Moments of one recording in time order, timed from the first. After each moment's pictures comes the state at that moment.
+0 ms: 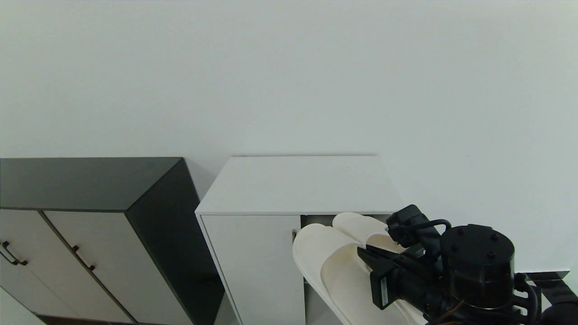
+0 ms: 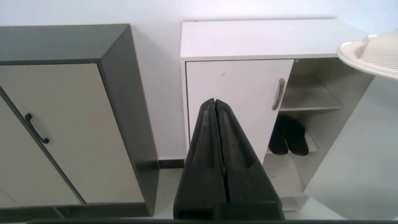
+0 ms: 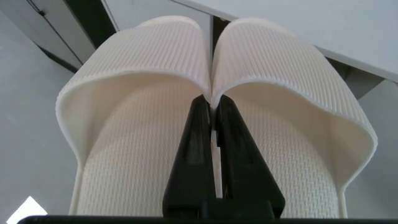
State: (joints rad) left arm 0.00 0.00 0.00 0.00 -0.01 0.01; right arm 0.88 1.72 -0.48 -0.95 -0.29 0.14
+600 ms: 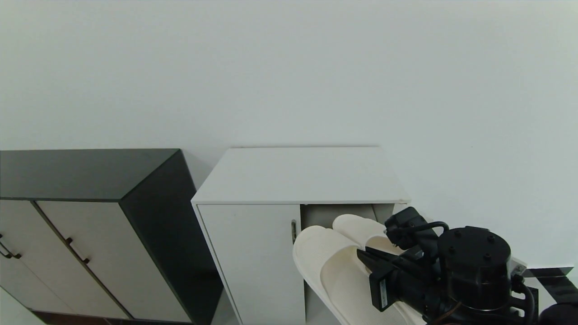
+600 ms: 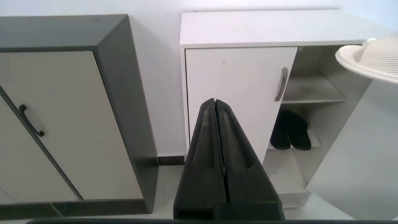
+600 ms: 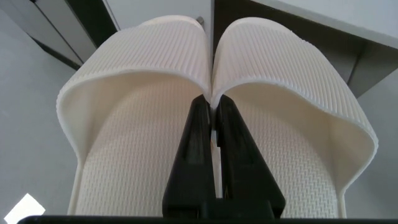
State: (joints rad) left arm 0.00 0.00 0.00 0.00 -0.01 0.01; right arm 0.88 1.73 -0.47 -0.96 -0.29 0.14
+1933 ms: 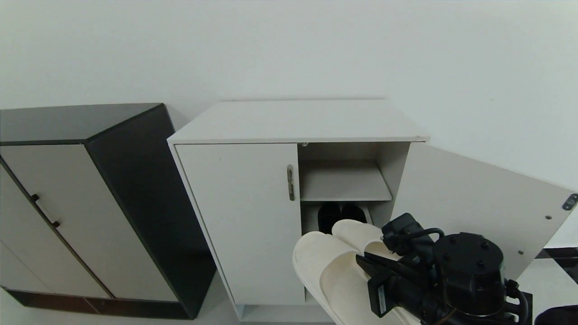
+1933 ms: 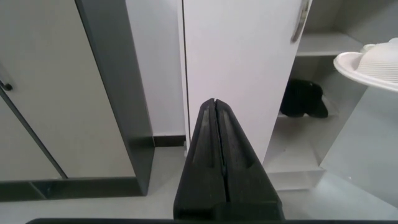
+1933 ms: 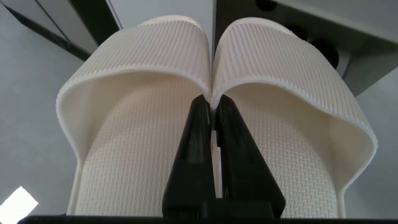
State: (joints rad) left arm 0.00 0.00 0.00 0.00 -0.01 0.01; right arm 0.88 1.76 -0.45 -0.98 -0.29 0.13
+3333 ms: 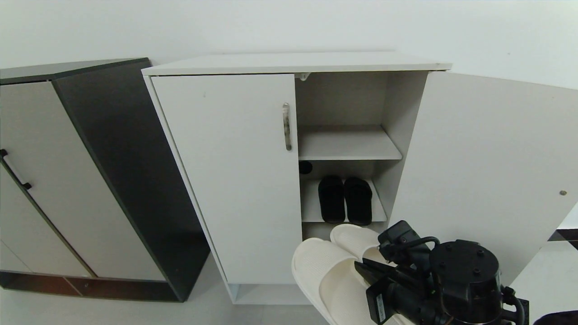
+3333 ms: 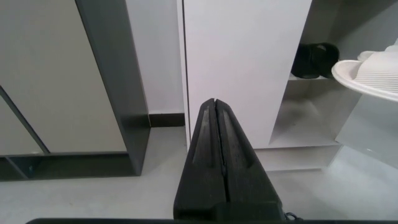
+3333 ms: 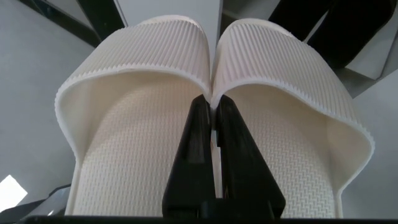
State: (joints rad) left arm 0.00 0.00 0.00 0.00 -0.01 0.01; right arm 0.90 1.78 -0.43 -1.01 -0.29 0.10
